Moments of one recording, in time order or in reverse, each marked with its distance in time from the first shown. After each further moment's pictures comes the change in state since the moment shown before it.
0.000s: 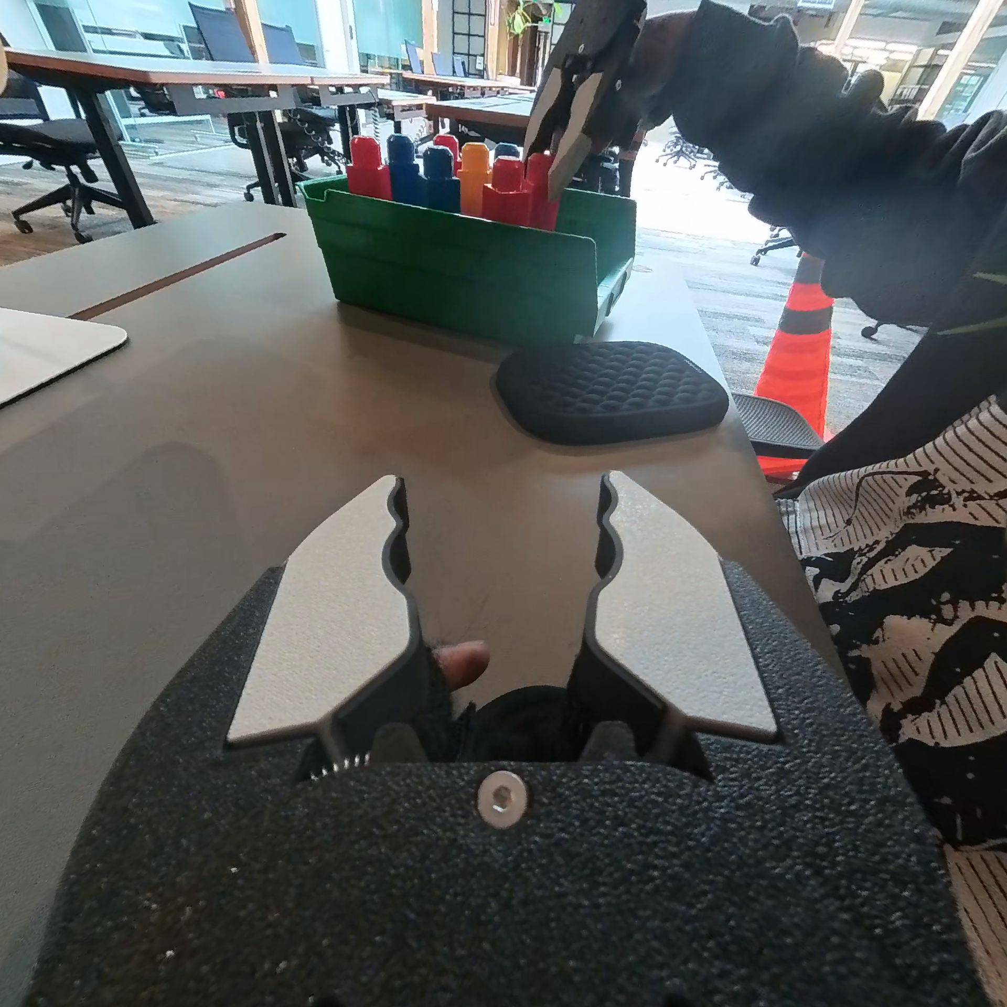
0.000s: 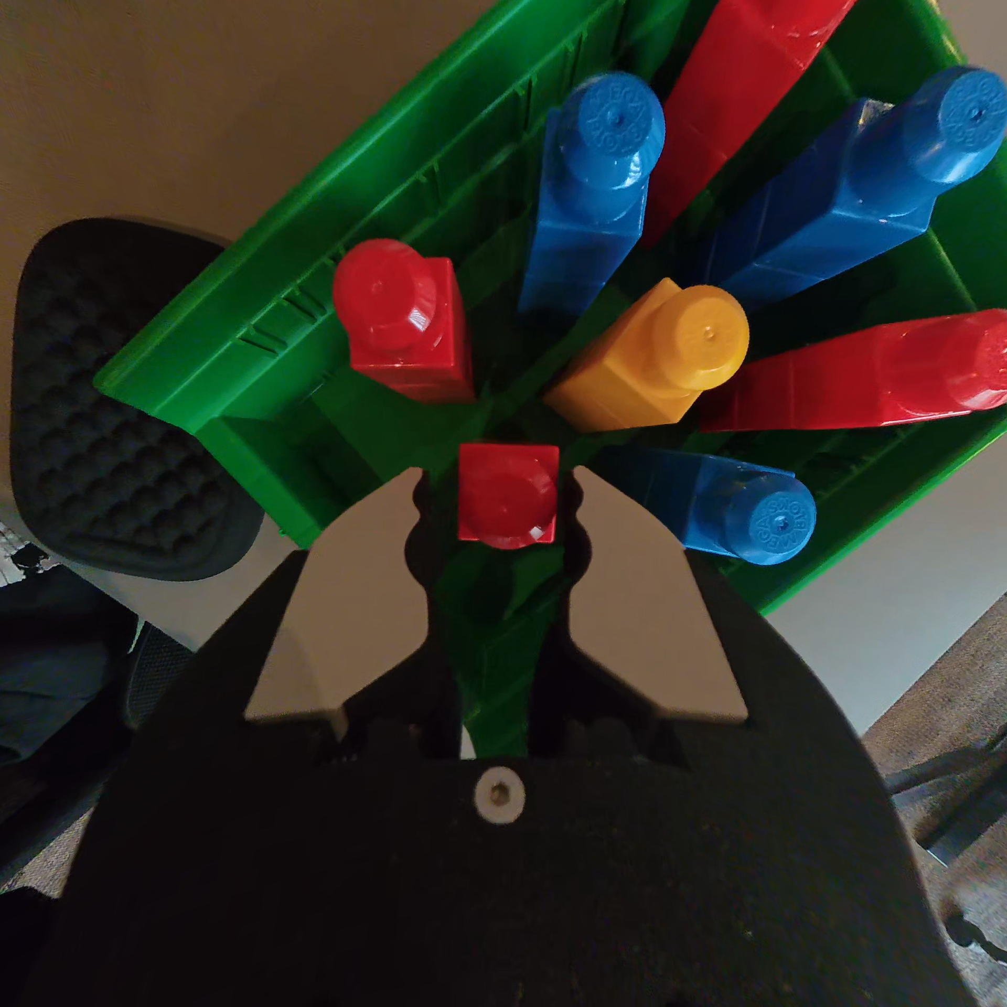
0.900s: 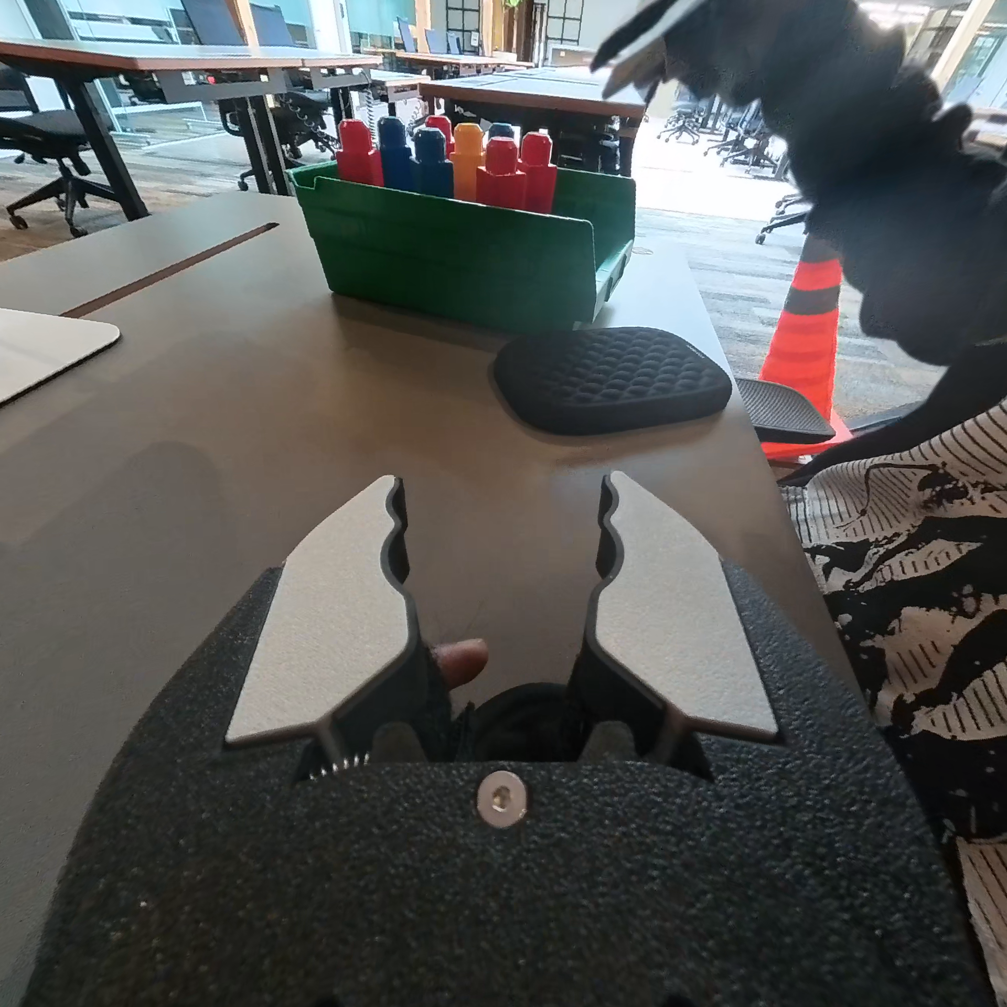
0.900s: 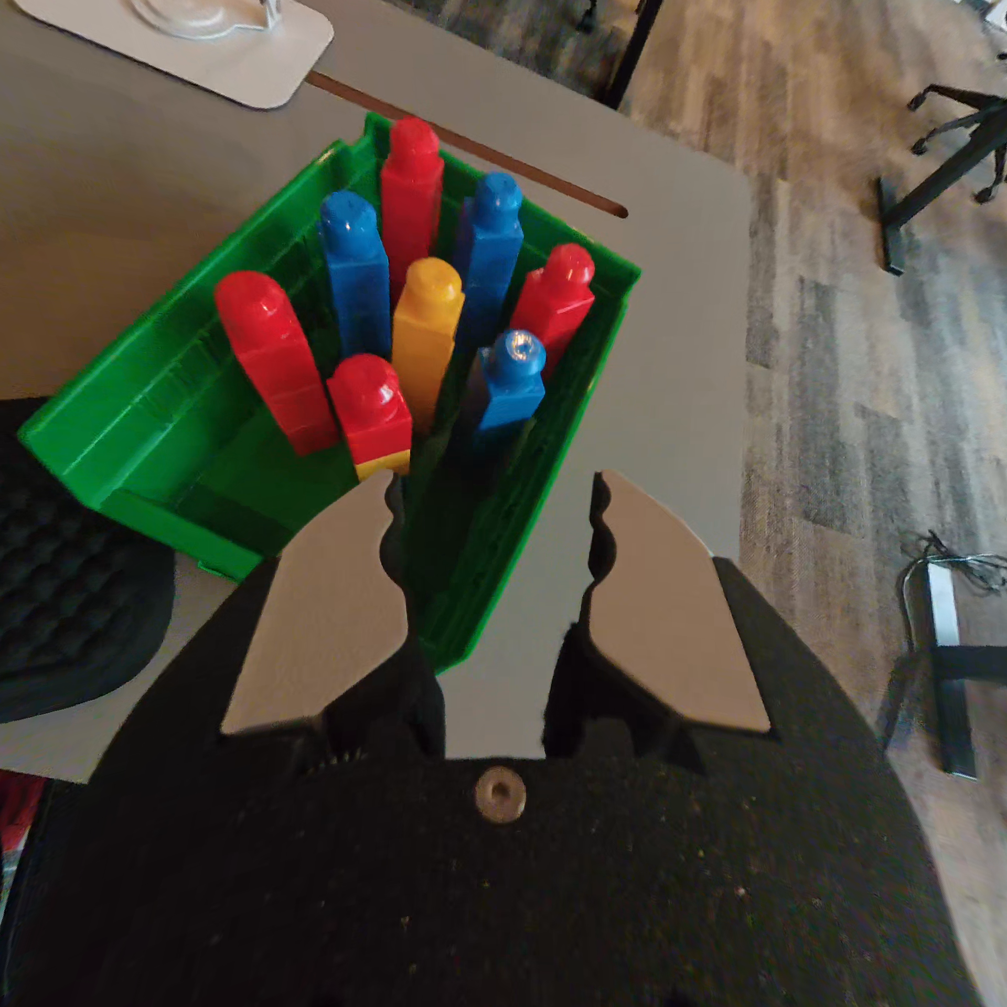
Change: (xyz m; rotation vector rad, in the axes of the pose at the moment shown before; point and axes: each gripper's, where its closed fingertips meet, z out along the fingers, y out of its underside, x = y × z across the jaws) left arm 0.002 0.003 0.003 -0.028 0.002 0.022; right arm 0.029 0.043 -0.091 0.399 0.436 0.234
